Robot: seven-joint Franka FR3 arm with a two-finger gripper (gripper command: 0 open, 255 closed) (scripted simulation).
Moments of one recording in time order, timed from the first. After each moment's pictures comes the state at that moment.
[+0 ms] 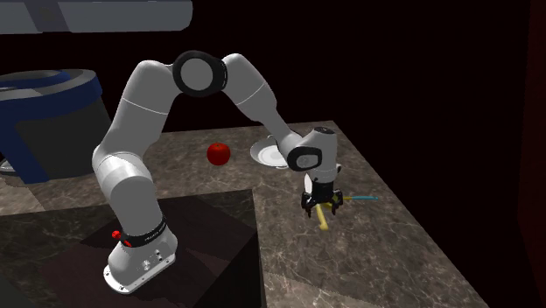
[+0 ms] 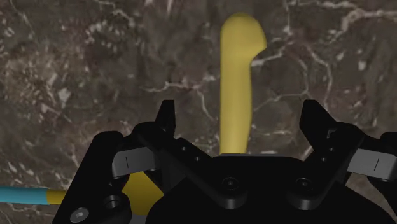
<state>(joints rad) -0.28 0.59 -0.46 -2.02 0.14 2.56 -1.45</state>
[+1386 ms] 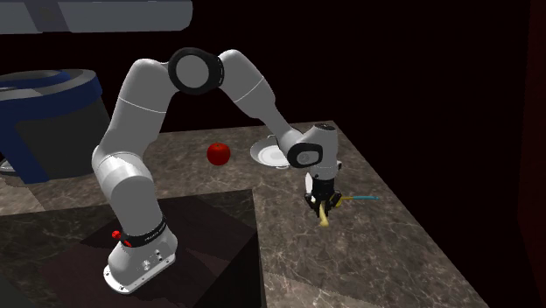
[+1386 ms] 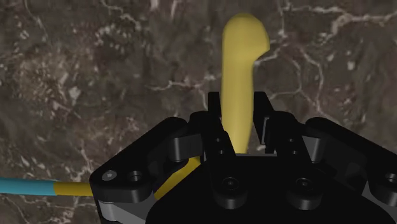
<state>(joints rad) -0.27 0.56 -0.47 -2.03 0.13 2.54 -1.45</state>
